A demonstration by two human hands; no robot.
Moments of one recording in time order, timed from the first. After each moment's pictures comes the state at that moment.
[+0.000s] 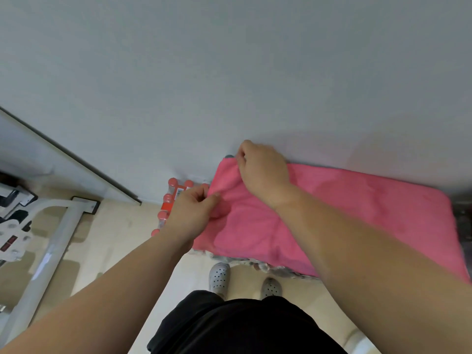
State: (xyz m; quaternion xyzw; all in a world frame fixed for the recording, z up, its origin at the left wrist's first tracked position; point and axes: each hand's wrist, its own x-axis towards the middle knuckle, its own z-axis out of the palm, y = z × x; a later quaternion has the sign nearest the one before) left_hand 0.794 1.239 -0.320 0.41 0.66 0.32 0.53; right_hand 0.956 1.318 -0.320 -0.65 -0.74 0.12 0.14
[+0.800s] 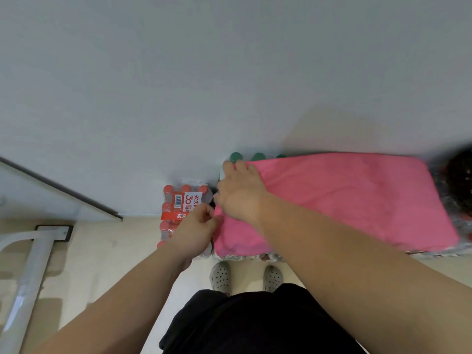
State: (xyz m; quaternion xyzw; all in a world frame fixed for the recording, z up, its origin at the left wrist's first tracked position) left_hand 0.719 1.240 -0.363 0.46 0.60 0.15 0.64; right_hand 0.860 1.293 -0.336 -0.61 -0.76 0.04 -0.21
